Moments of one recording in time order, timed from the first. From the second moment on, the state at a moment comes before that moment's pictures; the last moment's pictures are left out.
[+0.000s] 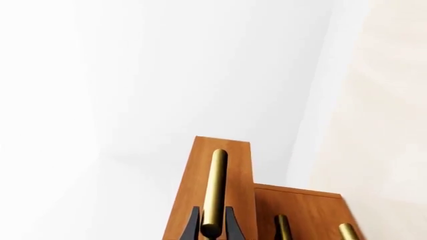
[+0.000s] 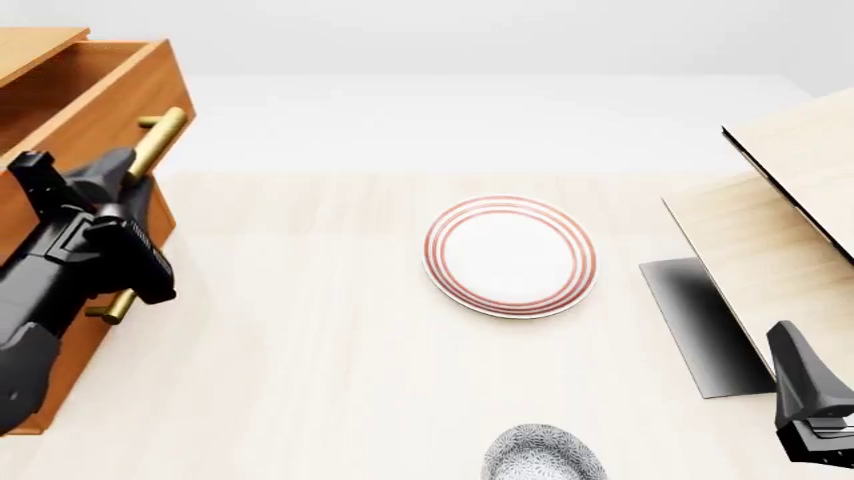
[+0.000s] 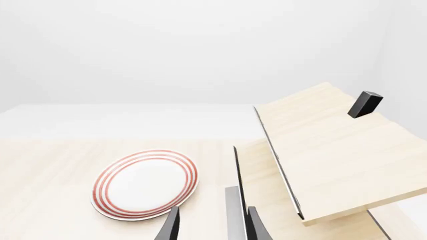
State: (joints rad) left arm -0.05 1.20 -0.36 -0.86 1.50; right arm 0.00 0.00 -0.03 0.02 0.00
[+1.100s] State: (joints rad) left arm -0.18 0.66 -0.43 -0.17 1.18; right arm 0.00 0.00 -0.03 0.02 0.00
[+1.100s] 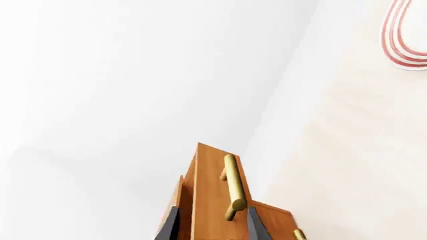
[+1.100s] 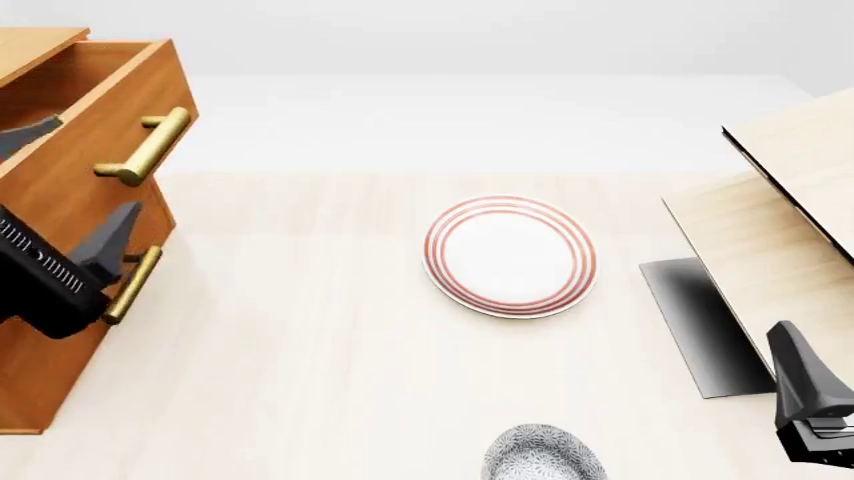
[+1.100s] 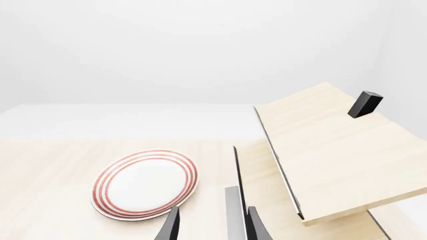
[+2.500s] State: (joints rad) left arm -0.05 1.09 -1.17 0.56 0.21; right arm 0.00 0.00 -0.03 0.02 0.00
